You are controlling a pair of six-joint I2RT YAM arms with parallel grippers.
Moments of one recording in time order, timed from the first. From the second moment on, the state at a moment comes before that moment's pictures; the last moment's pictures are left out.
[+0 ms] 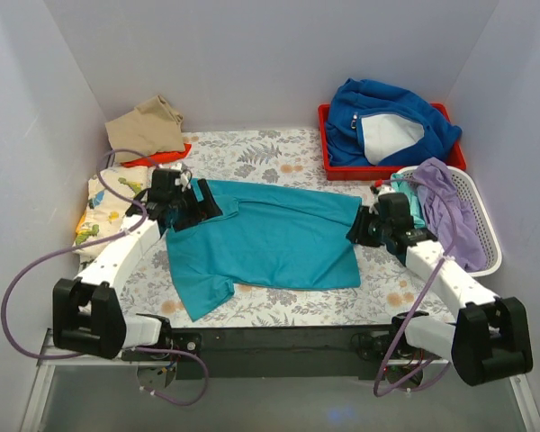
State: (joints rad) left arm -0.19 1.36 1.01 -0.46 0.18 -0.49; right arm 0.26 1.20 0.72 -0.27 -0.15 0.33
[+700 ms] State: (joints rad) left arm -0.36 1.01 0.57 -0.58 0.12 -0.94; right arm 0.30 0.70 0.32 -0.64 -0.07 0.68
